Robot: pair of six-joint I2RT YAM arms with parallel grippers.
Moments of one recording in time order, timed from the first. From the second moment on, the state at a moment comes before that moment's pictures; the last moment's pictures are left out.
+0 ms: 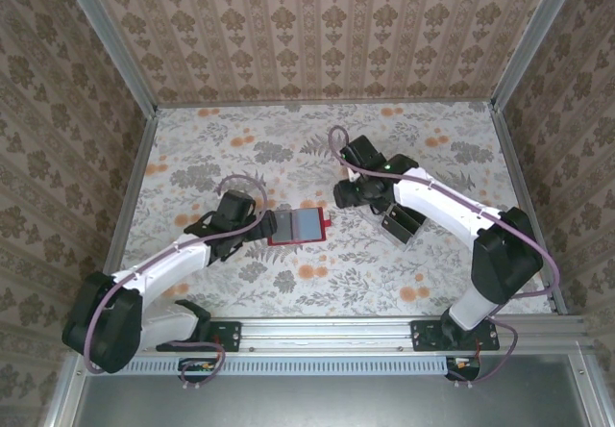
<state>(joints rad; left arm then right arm) -0.55 1.18 0.56 -0.30 -0.12 -0.61 0.59 1.61 1.27 -0.79 0.07 0.31</state>
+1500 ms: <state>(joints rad) -0.55 1.18 0.56 -0.30 -0.10 -0.59 0.60 1.71 1.13 -1.05 0.44 0.19</state>
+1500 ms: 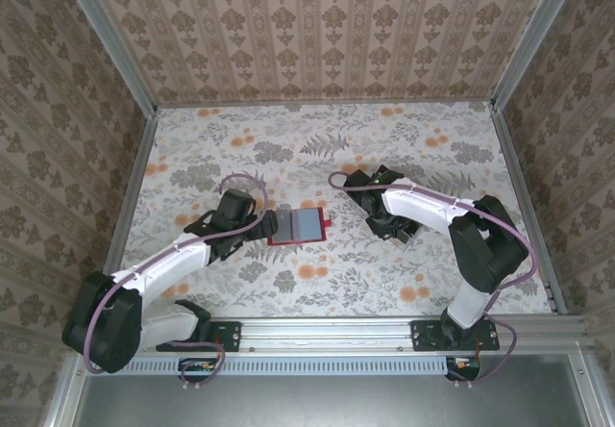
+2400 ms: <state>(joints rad) -0.55 1.18 0.56 -0.30 -0.10 -0.59 0.60 1.71 1.15 -1.04 0.36 0.10</state>
